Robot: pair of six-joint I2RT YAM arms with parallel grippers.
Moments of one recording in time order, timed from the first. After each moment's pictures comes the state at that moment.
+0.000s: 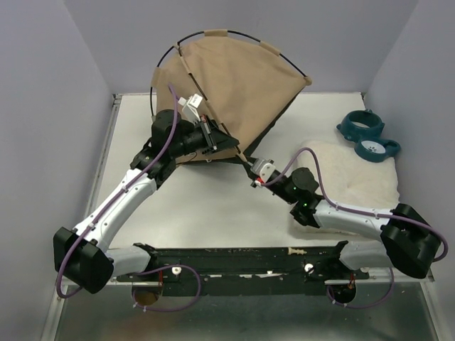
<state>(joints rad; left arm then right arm) -0.48 1.22 1.10 -0.05 0.56 -0.94 0.87 1.29 0.56 0.97 -0.11 -0.54</state>
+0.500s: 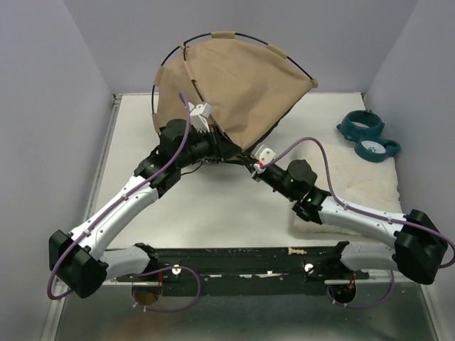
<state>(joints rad) -0.61 1.18 1.06 -0.10 0.34 -0.74 0.87 1.24 0.67 0.65 -0.04 -0.39</state>
